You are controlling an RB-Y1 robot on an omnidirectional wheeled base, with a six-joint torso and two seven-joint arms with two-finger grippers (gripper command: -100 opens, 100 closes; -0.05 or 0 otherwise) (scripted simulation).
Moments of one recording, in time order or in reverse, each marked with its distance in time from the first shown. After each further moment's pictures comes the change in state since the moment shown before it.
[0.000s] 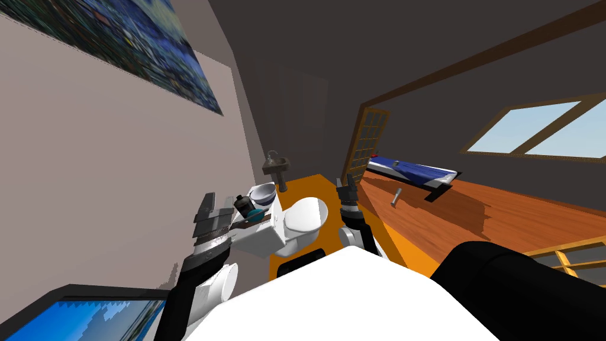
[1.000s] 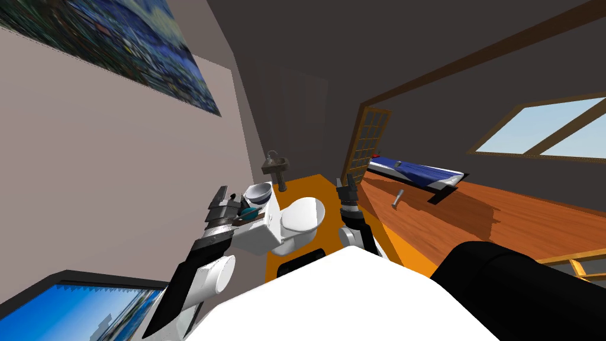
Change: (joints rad) left arm -0.095 0.105 0.009 -0.006 0.102 0.260 0.052; right arm 0.000 0.000 0.000 0.000 0.000 0.000 0.000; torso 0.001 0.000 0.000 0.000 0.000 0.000
